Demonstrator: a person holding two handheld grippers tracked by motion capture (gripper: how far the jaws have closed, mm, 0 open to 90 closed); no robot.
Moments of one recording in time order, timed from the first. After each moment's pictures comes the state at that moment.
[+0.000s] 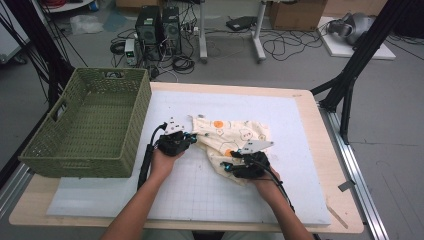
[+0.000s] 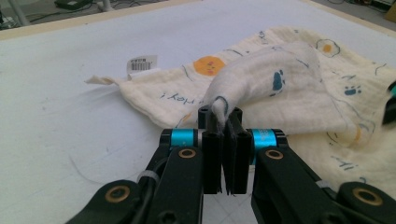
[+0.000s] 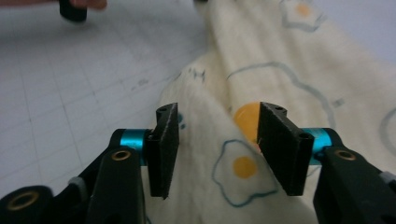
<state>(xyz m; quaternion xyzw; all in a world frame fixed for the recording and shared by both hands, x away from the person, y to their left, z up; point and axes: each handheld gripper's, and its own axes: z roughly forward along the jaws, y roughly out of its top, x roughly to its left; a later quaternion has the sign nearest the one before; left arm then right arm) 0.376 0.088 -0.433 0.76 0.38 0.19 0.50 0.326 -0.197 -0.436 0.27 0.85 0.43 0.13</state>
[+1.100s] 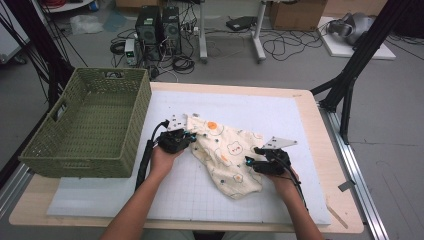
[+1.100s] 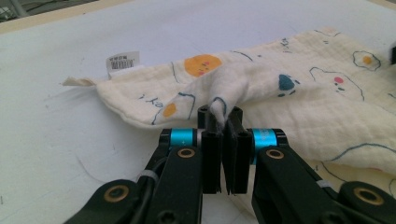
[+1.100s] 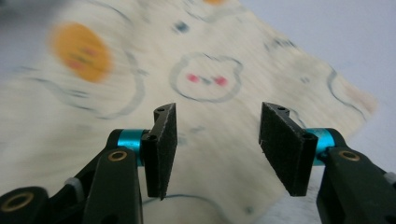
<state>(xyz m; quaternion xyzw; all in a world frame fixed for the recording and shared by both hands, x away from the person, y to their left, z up) 0.385 0.085 -0.431 0.78 0.37 0.18 0.47 0.337 -0.259 -0.444 0.36 0.82 0.40 0.17</state>
